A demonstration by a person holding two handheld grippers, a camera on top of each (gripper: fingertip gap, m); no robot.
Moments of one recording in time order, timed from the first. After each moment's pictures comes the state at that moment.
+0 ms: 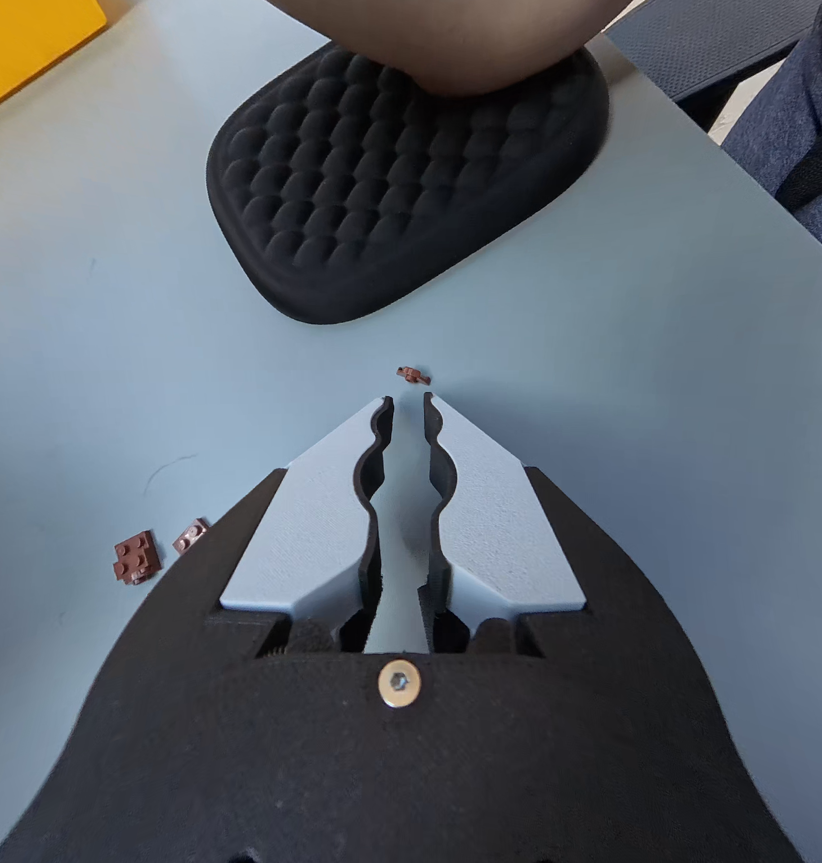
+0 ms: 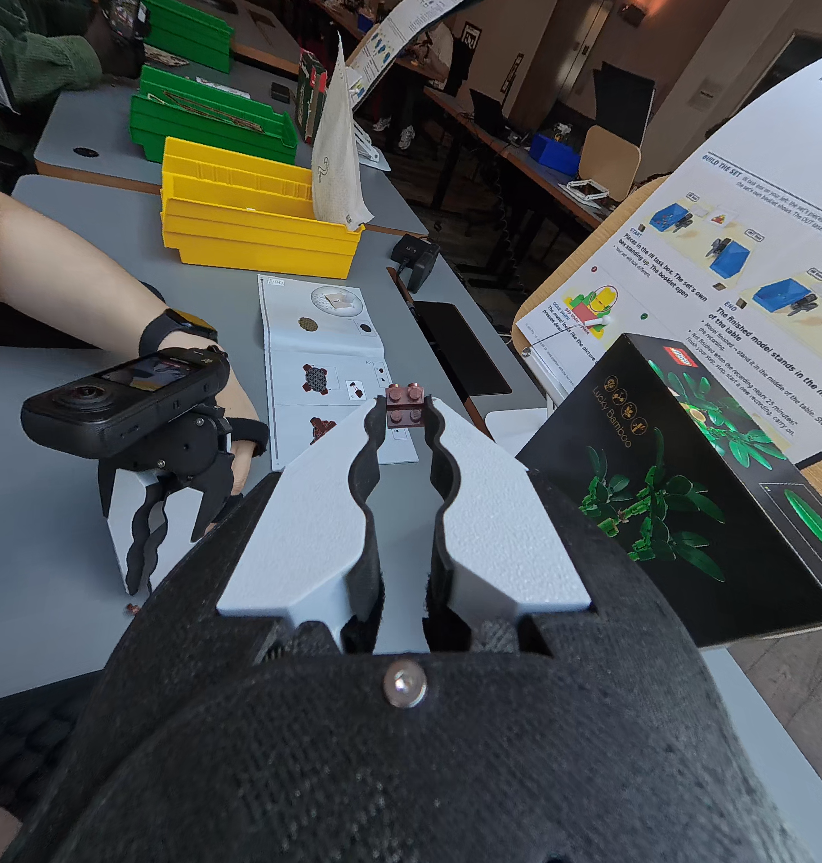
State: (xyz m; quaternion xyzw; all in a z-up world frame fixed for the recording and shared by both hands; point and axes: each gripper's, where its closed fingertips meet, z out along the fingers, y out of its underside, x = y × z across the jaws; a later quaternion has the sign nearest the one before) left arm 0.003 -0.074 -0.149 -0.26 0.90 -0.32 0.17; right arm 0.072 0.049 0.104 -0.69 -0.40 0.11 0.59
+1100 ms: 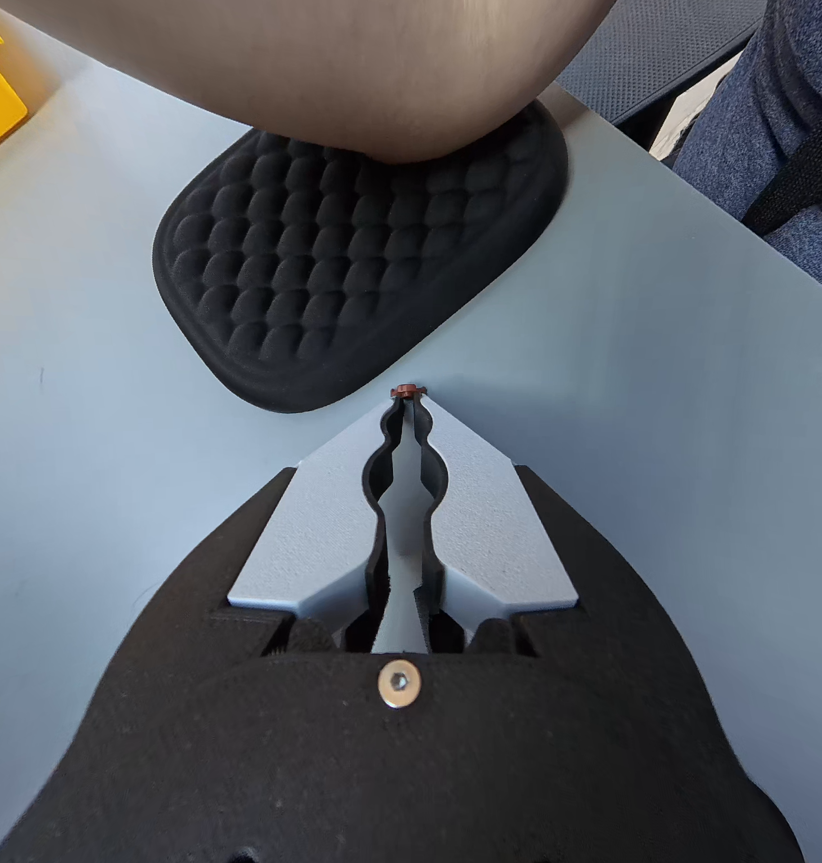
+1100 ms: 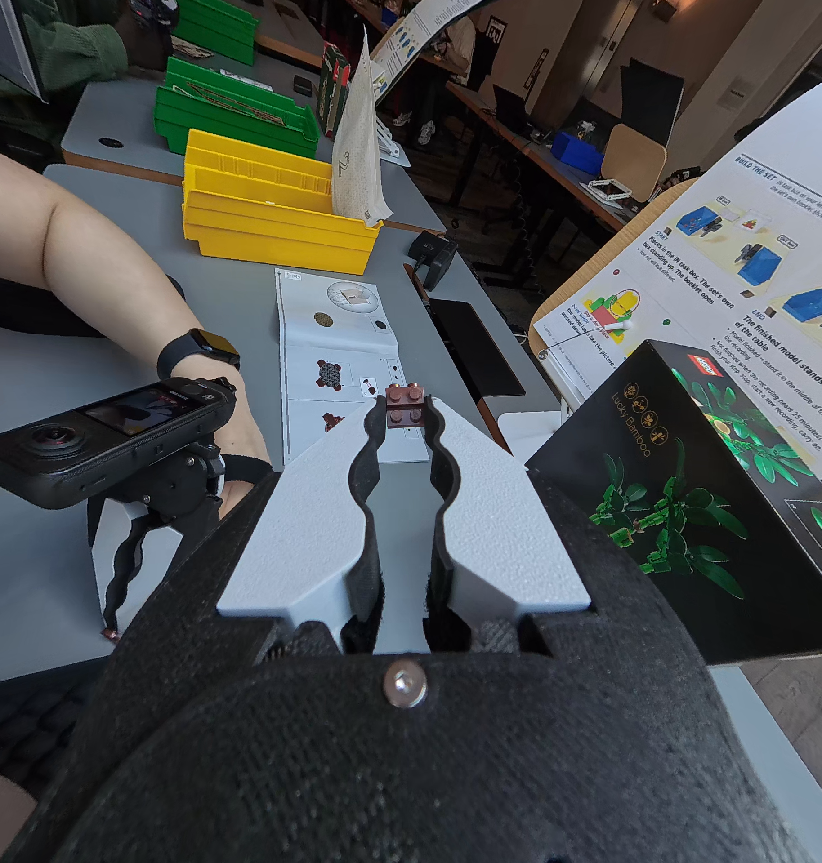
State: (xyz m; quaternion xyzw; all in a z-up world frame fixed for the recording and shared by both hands) left arm 0.018 -0.108 -0.154 -0.19 0.91 -0.33 0.14; right arm 0.066 0.045 0.101 -0.69 -0.42 0.12 0.58
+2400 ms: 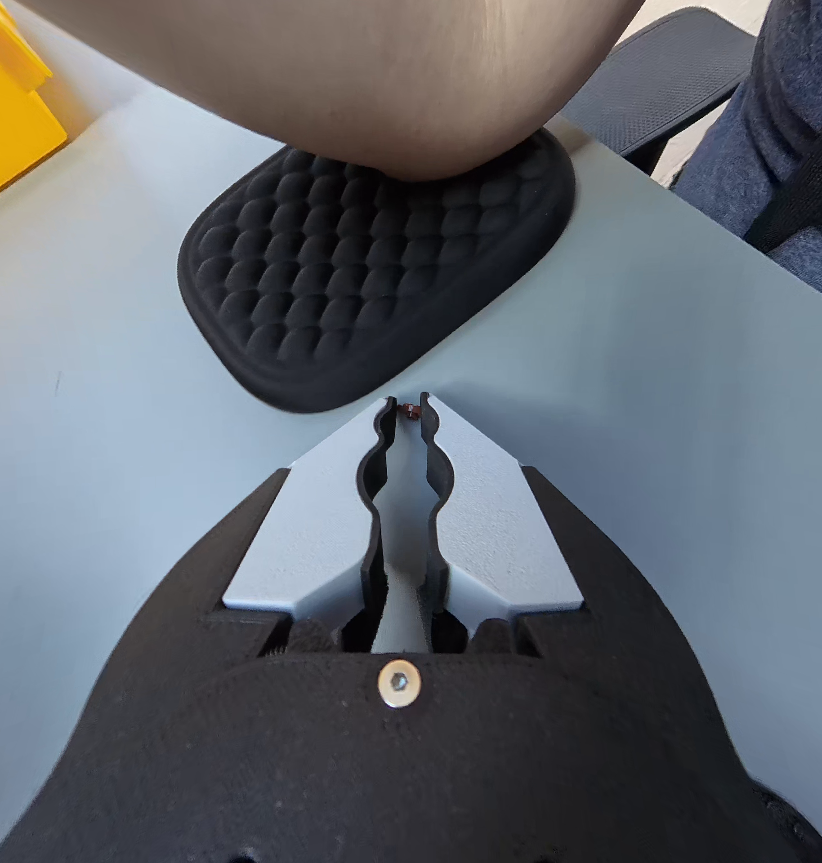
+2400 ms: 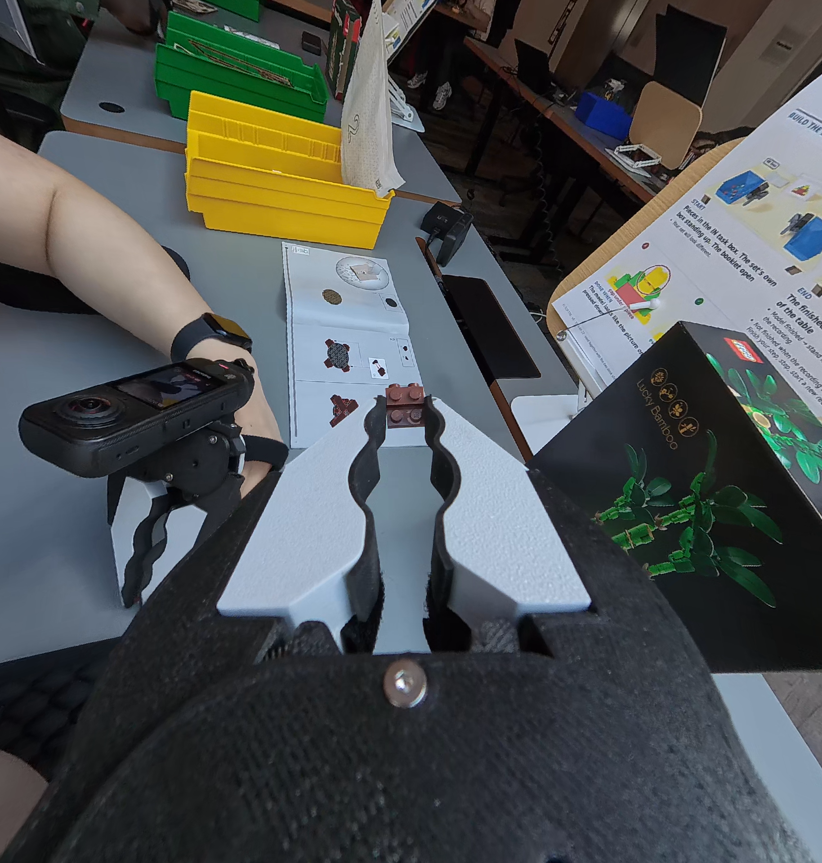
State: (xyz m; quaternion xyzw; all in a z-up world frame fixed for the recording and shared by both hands) left arm 0.023 -0.104 -0.151 -0.20 0.90 -0.37 0.16; right arm 0.062 0.049 0.087 -0.70 -0.43 0.12 0.56
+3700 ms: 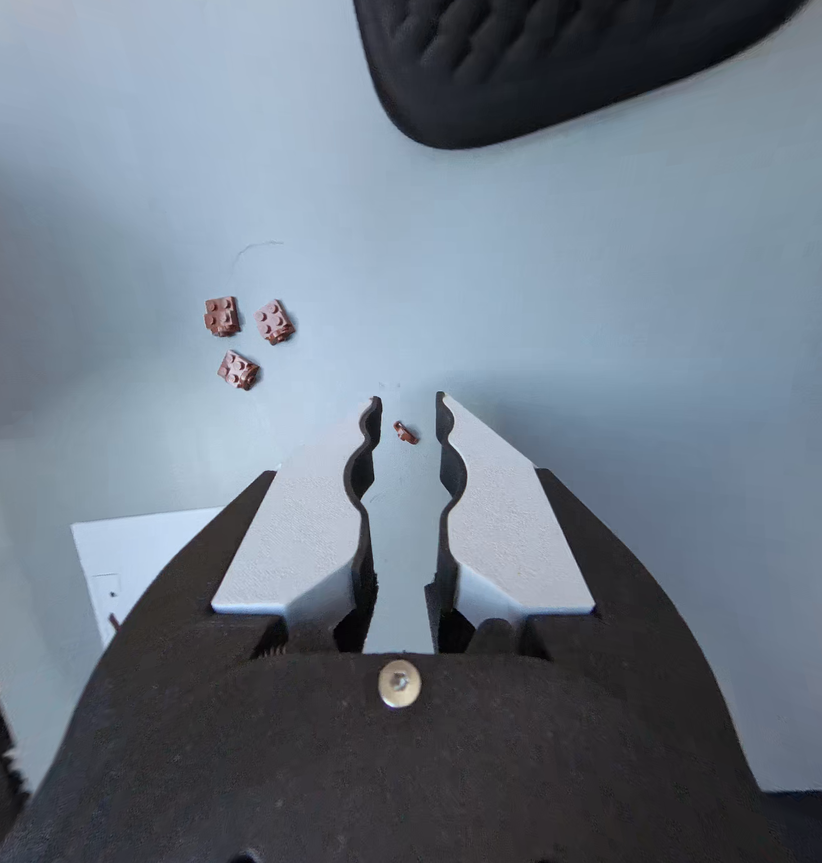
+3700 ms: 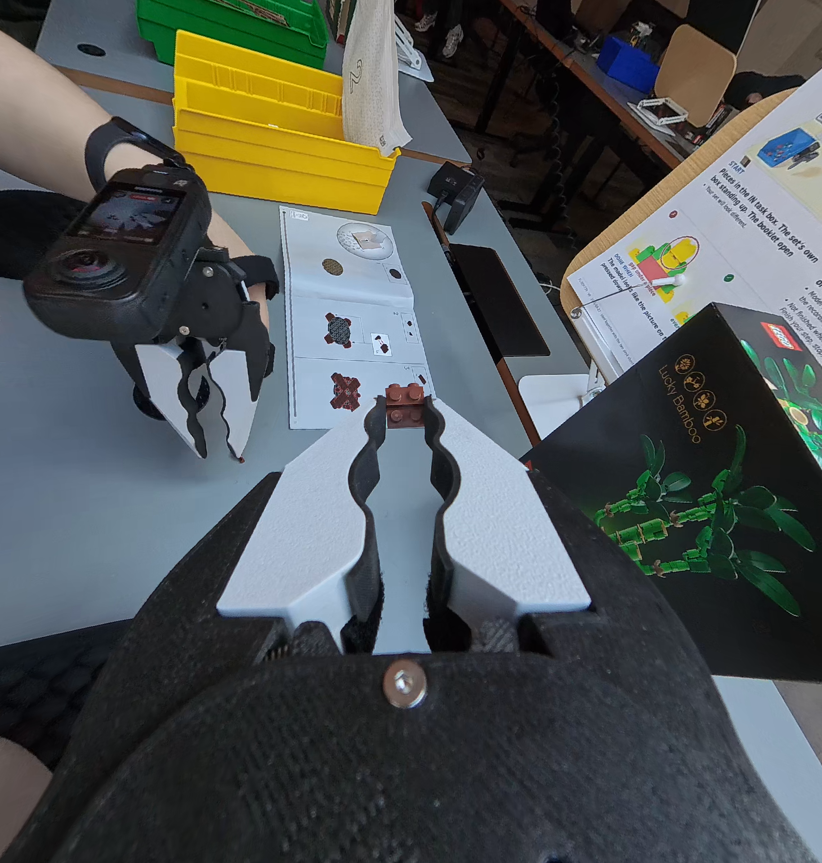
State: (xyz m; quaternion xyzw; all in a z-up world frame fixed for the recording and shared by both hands) left arm -0.034 -0.006 -0.121 -0.43 0.87 -0.17 0.18; right arm 0.059 0.055 0.073 -0.72 -0.44 0.11 0.53
